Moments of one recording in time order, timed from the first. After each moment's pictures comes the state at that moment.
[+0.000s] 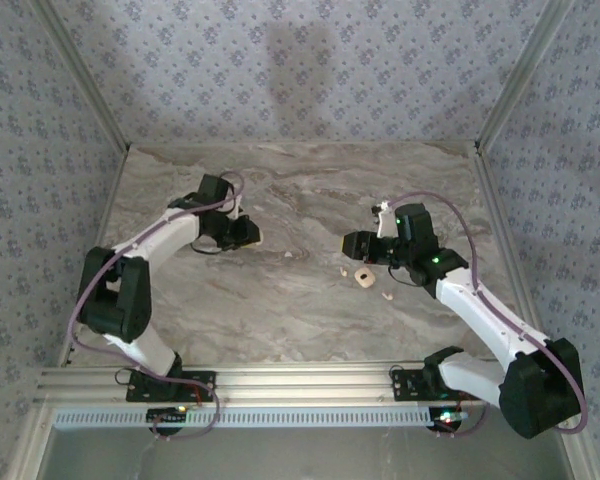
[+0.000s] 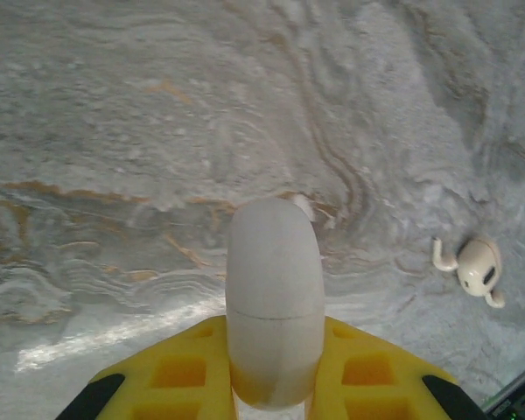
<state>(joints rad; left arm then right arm) -0.32 1.66 1.14 -0.62 0.45 -0.49 0.39 1.10 0.74 -0.26 -0.49 0.54</state>
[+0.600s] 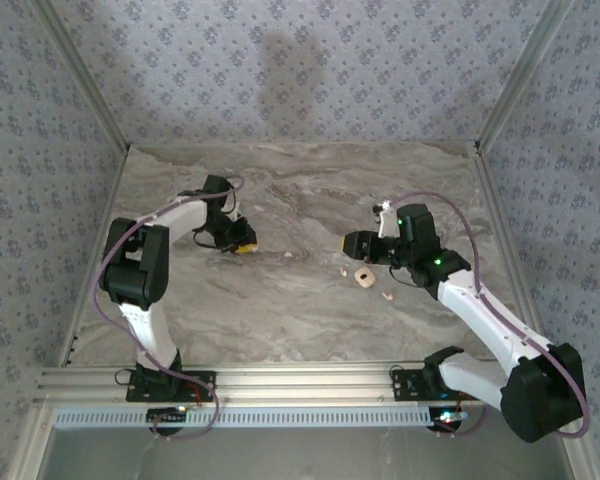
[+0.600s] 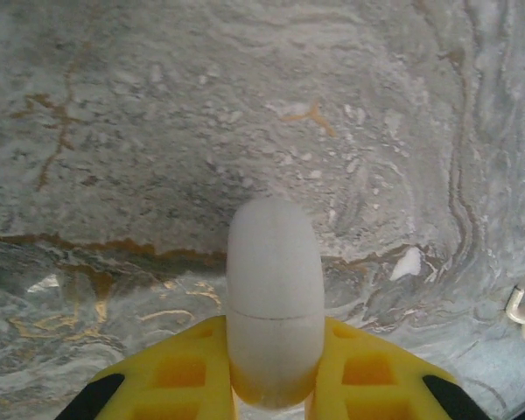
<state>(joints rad) -0.26 1.89 1.25 -0.70 0.47 -0.49 0.39 1.08 0.74 -0.26 -0.49 0.54</state>
